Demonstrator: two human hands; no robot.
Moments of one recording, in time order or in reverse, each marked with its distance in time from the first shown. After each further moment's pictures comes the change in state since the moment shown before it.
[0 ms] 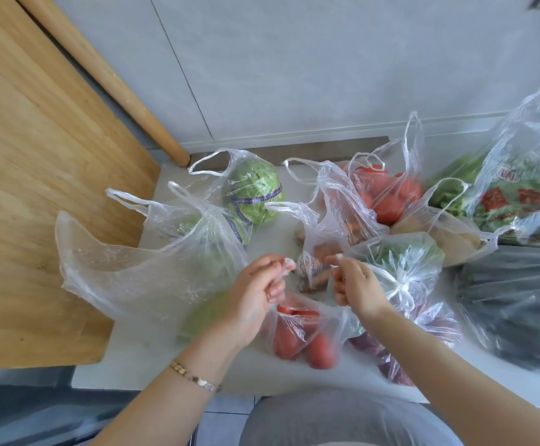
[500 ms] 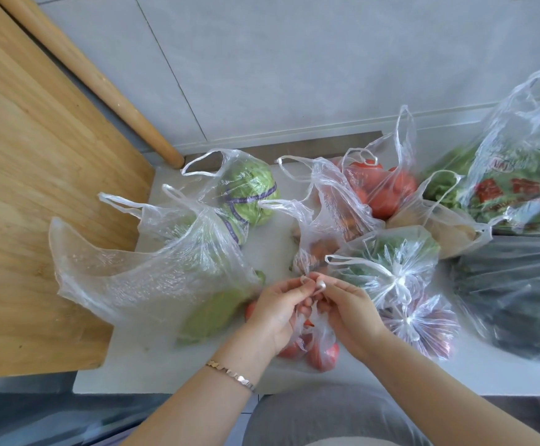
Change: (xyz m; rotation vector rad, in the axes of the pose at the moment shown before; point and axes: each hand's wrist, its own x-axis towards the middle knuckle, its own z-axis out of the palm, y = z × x) left_hand 0.010 -0.036 0.026 -0.161 0.116 -0.324; right_hand -0.025 0.022 0.010 0.646 -0.169 0.156
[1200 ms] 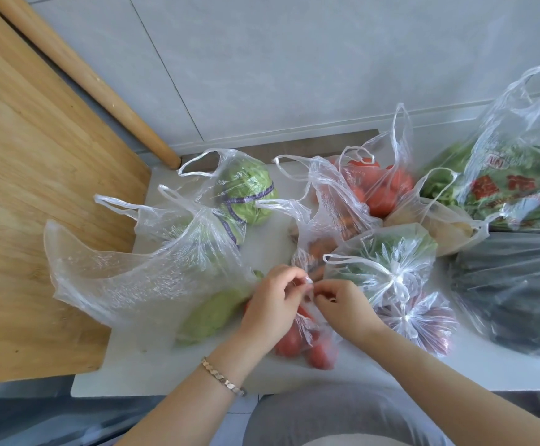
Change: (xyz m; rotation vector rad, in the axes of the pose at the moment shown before) left_hand 0.003 0.004 -0.019 1.103 0.012 0.801; right_hand -0.001 -0.008 0.002 -1.130 0.038 -0.254
